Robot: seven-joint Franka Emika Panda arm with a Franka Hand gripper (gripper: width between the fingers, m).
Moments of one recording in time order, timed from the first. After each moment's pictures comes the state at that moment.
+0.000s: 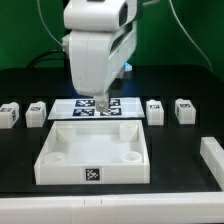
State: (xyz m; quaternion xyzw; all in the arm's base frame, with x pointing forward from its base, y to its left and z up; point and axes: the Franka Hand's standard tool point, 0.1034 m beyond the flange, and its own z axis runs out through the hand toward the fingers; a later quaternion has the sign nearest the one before) arm 0.508 -0.009 0.095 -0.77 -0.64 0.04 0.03
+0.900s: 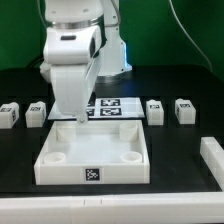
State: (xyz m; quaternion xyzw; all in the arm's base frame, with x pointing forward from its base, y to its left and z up) arm 0.446 -0.042 0.052 -0.76 -0.65 0.03 0.06
